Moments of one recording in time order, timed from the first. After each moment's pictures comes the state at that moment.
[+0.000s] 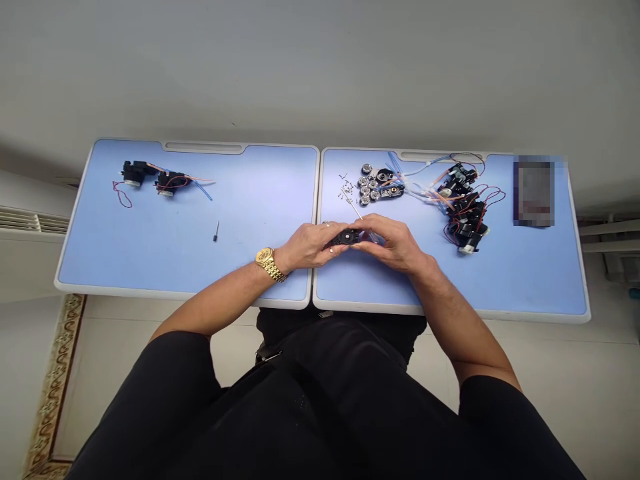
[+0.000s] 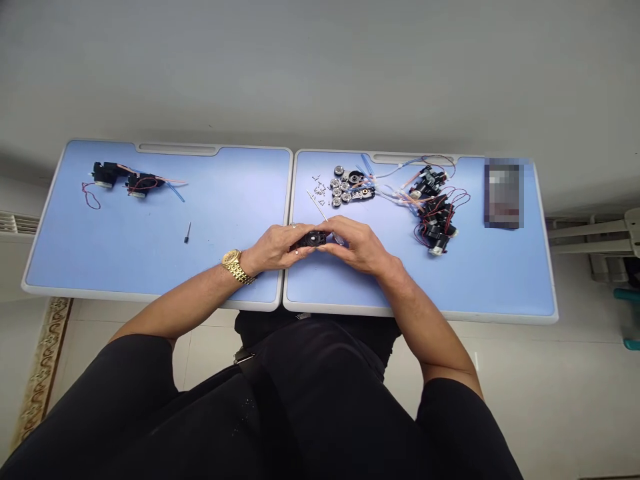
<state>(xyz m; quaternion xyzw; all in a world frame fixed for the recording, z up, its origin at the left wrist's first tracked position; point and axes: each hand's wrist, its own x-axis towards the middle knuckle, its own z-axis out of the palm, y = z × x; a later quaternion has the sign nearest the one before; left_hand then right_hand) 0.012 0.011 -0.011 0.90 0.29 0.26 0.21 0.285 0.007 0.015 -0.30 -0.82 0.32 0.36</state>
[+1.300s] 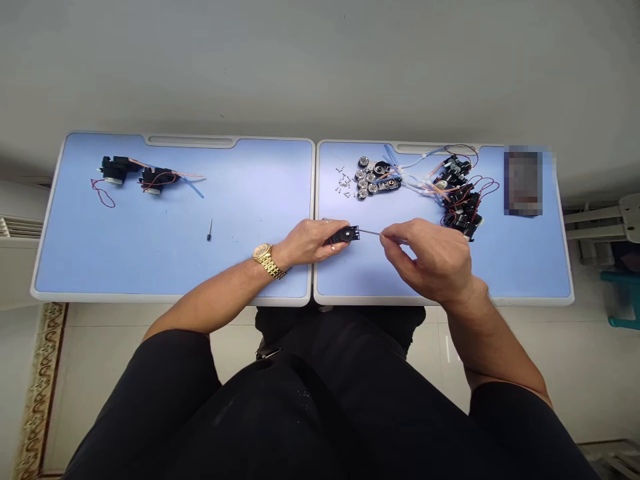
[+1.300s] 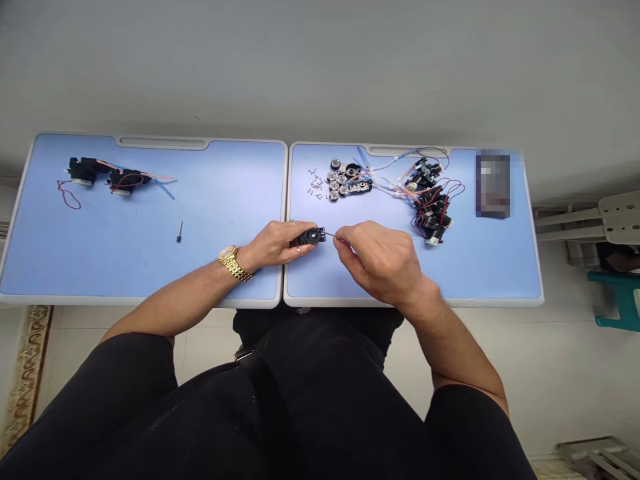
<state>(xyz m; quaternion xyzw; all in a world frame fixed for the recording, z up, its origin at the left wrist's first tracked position) 0.015 0.013 -0.005 0.89 0.30 0.23 0.24 0.283 -0.044 0.105 -0.40 -0.86 -0.05 0.30</state>
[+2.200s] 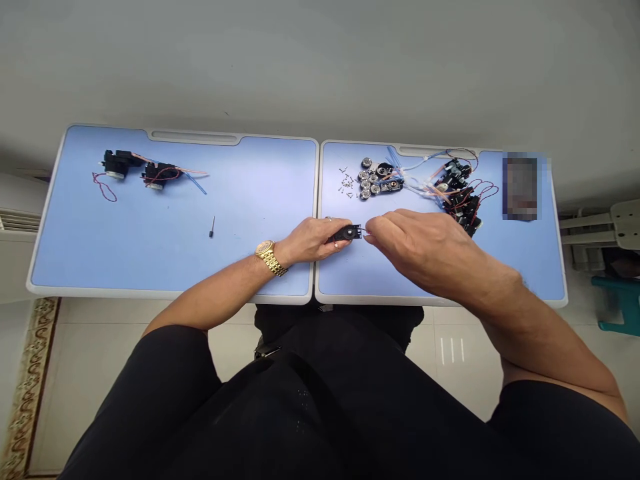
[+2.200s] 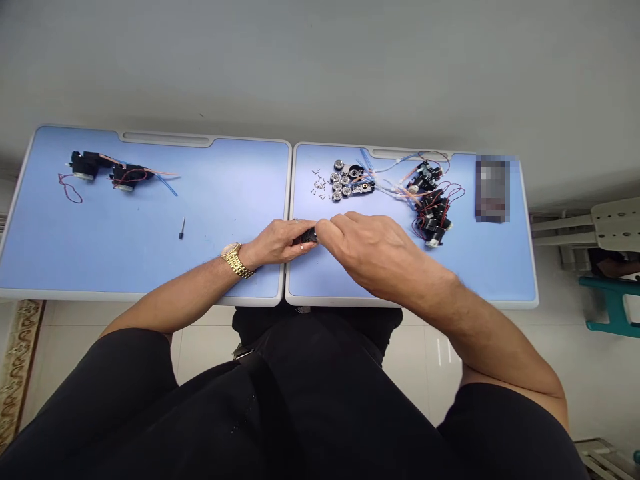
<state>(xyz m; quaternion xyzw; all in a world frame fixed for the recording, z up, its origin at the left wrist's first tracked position) 0.016 0.014 -0.002 0.89 0.30 0.21 0.27 0.267 -0.029 0.154 -0.35 -0.94 -0.01 0.02</state>
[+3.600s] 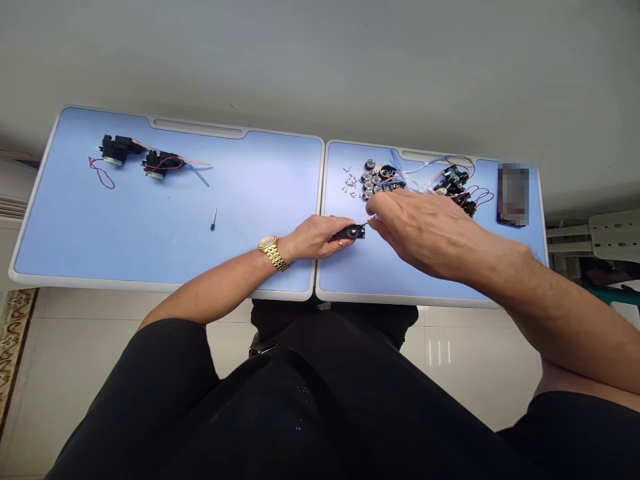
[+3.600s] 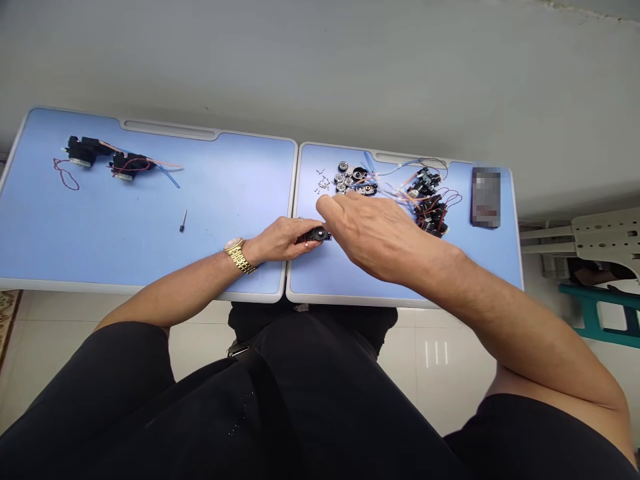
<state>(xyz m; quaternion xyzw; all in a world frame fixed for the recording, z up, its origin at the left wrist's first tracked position) 0.017 0.014 -0.001 0.88 0.29 0.23 0.31 0.259 -0.002 0.154 -0.39 -0.92 0.03 0.03</state>
